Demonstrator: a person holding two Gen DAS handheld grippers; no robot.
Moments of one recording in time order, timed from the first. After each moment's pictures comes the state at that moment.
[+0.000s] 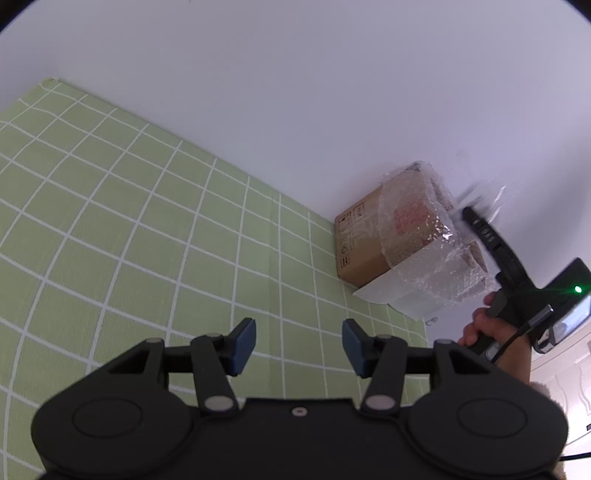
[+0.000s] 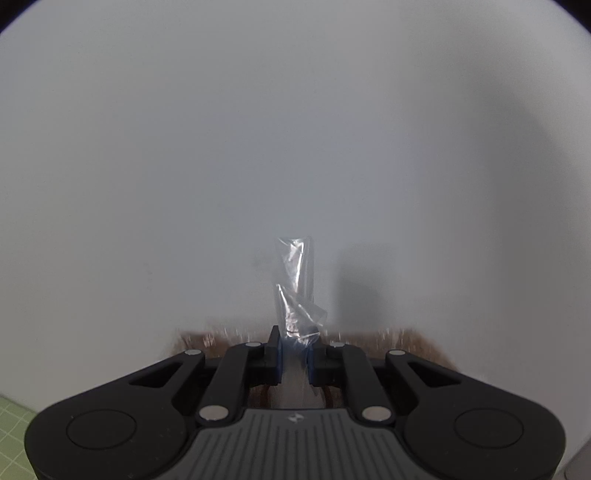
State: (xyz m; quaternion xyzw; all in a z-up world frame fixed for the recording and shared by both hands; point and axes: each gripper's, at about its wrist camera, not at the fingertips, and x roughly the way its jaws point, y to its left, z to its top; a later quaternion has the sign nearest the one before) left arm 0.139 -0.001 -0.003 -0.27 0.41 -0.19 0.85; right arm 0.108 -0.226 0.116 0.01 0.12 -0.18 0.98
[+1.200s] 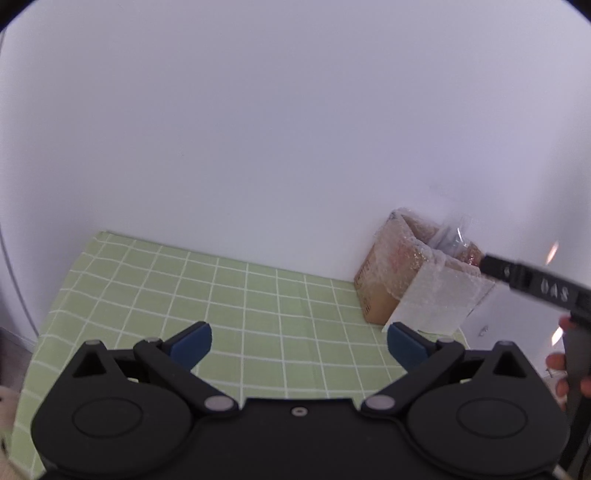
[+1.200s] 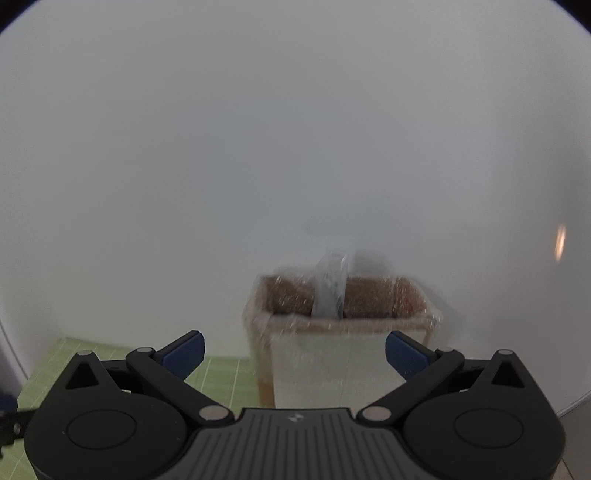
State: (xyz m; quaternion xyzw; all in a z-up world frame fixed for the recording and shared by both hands) left arm 0.043 0.009 0.083 -0.11 0.29 -0.11 0.94; right arm 0.054 -0.207 0.115 0.02 0.23 -0.13 0.96
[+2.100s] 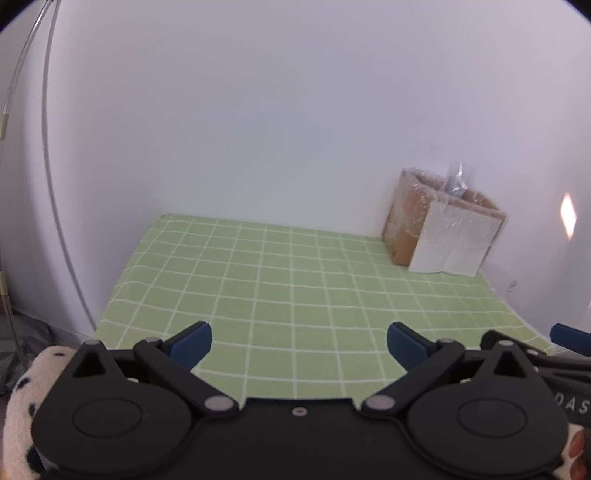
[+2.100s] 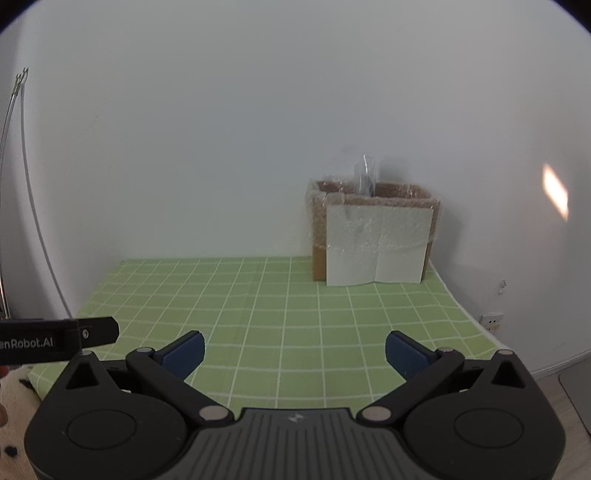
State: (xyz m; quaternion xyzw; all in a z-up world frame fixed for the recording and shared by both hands) left arm -0.058 0.025 0.054 -0.04 0.28 -0.05 0.96; right arm -0.087 -0.140 0.058 0.03 0.27 -0.10 0.96
